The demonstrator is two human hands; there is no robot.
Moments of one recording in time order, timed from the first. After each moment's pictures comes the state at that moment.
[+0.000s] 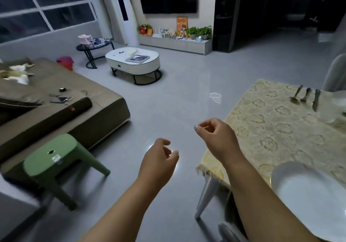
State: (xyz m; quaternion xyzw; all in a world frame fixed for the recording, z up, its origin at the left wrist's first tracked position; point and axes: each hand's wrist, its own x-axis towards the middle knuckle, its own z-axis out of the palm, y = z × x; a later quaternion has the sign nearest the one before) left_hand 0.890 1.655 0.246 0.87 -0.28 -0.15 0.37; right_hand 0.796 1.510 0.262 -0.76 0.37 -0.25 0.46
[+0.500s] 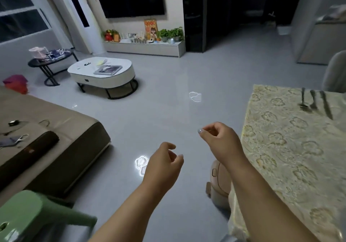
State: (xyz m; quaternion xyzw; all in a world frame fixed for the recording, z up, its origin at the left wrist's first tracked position) left_hand 1.085 1.521 0.232 0.84 -0.36 -0.22 0.35; right_hand 0.966 1.400 0.244 -0.70 0.47 -0.30 0.44
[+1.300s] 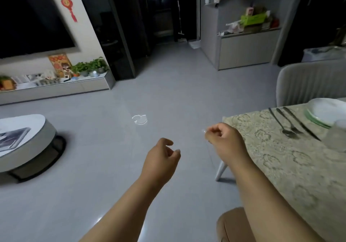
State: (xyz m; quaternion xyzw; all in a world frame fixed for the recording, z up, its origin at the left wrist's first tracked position) left_hand 1.275 1.141 0.251 0.70 -0.57 -0.29 0.30; right_hand 1.098 1.107 0.257 -0.54 0.63 -0.43 0.36
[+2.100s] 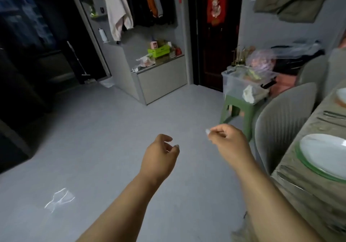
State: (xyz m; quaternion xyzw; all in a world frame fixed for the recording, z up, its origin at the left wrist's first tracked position) left_hand 1.146 0.575 0.291 0.48 -0.78 -0.33 0.24; right_hand 0.977 0.655 0.276 -0.33 0.75 -0.55 0.17
